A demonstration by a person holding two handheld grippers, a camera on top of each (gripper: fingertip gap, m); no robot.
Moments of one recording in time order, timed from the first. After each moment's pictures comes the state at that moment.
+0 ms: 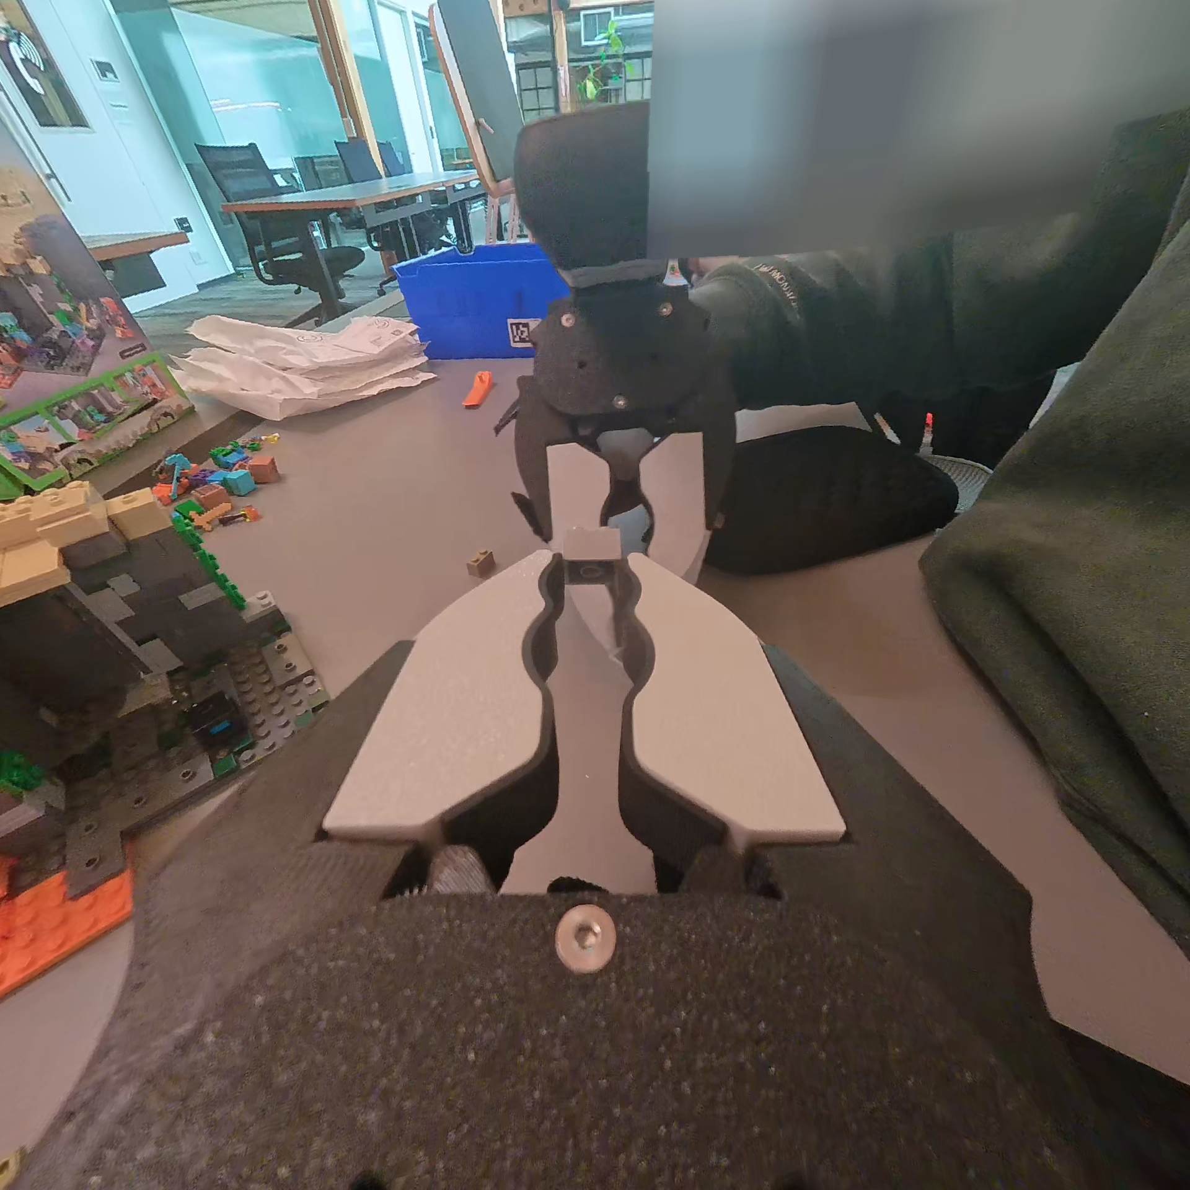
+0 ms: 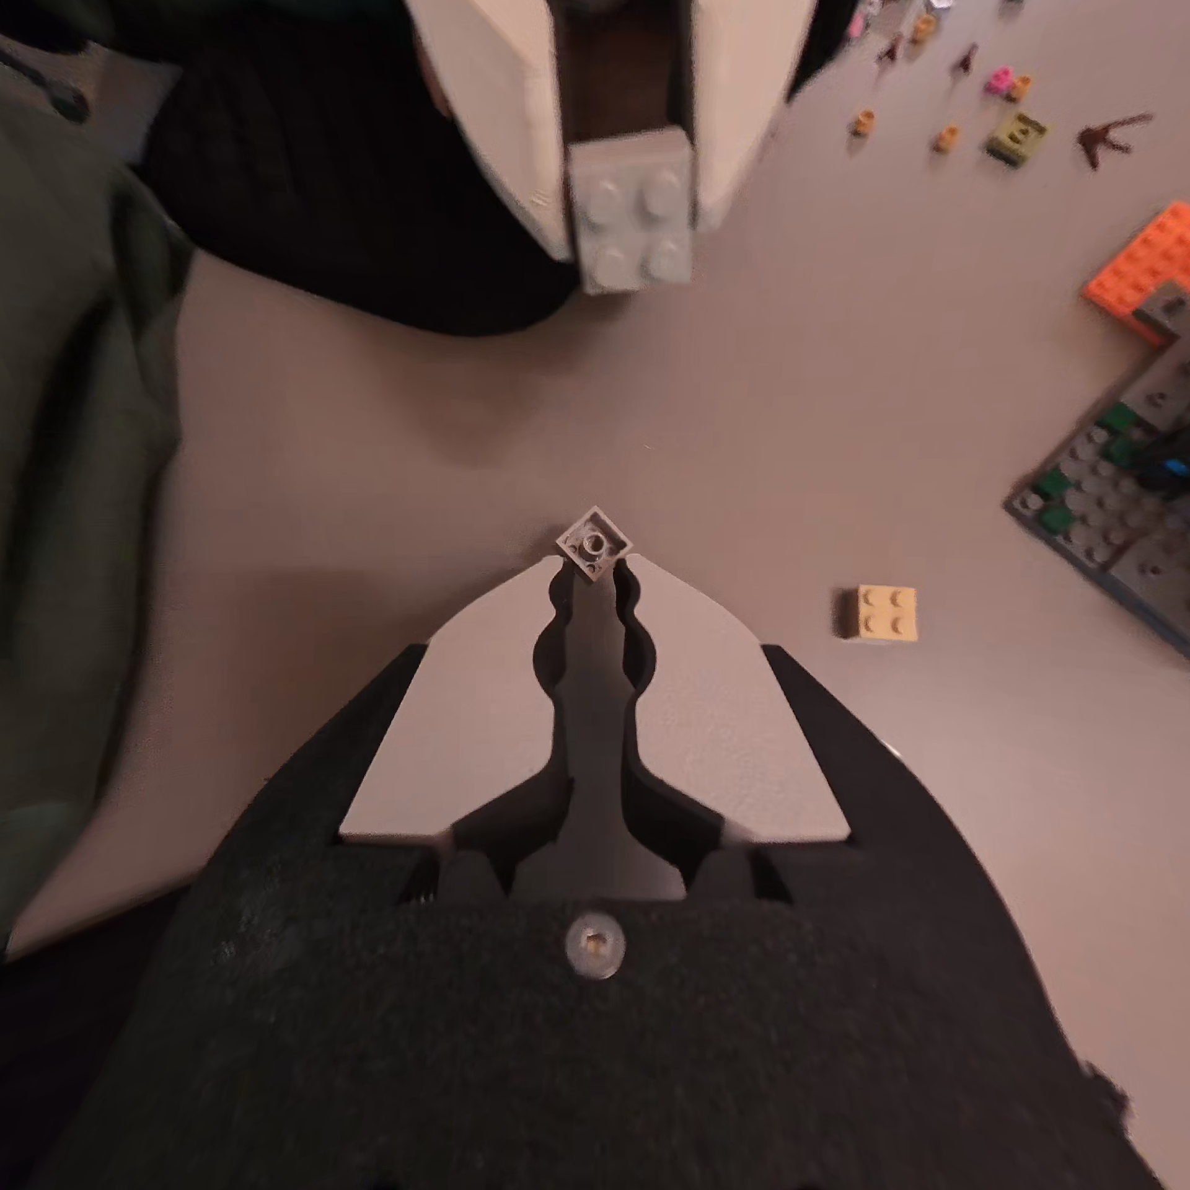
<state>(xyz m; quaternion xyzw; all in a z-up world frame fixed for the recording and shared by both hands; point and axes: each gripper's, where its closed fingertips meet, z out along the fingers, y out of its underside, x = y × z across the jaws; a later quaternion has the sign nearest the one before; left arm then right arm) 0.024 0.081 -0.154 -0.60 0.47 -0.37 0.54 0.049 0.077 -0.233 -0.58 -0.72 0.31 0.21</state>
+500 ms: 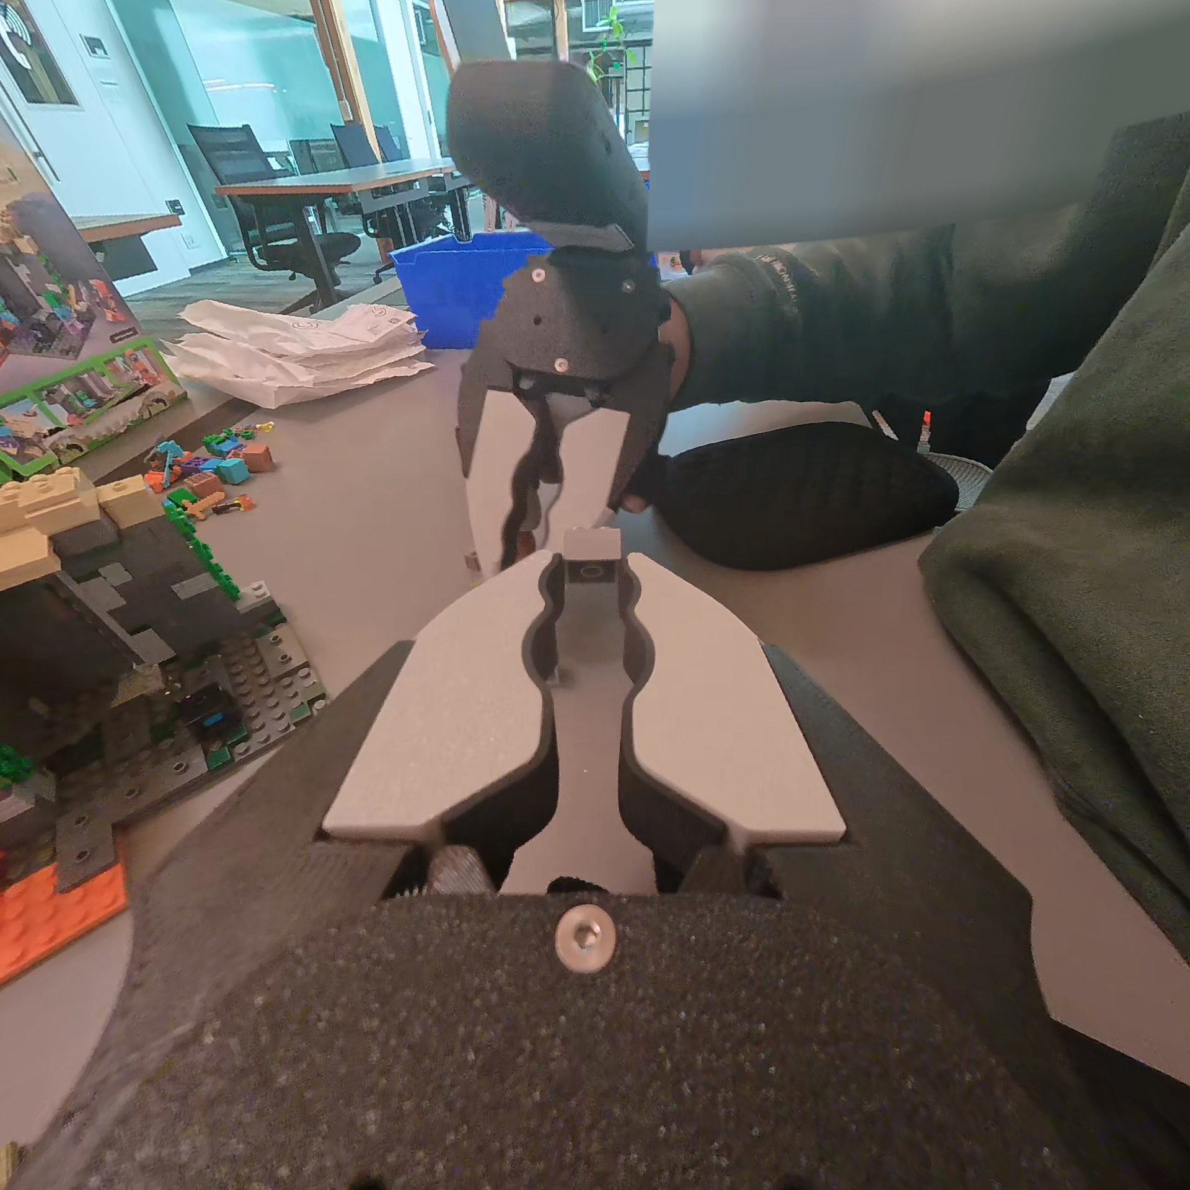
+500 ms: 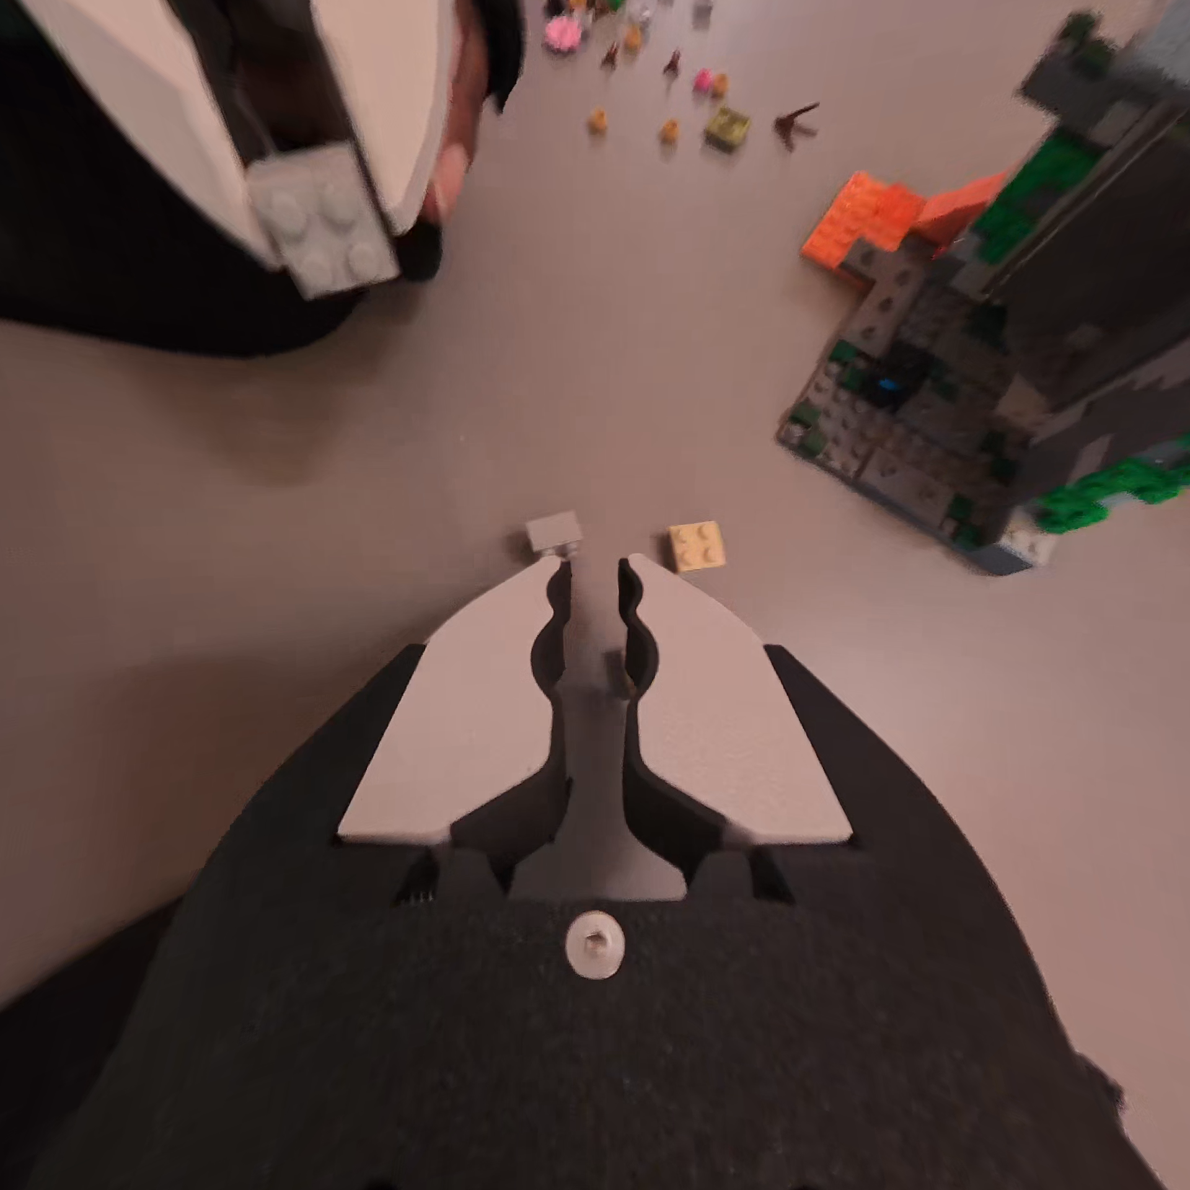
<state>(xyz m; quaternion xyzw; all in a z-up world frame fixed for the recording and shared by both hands) 0.024 0.083 -0.157 -0.61 0.46 -0.37 0.53 0.054 0.131 -0.226 -0.65 -0.66 0.25 0.29</state>
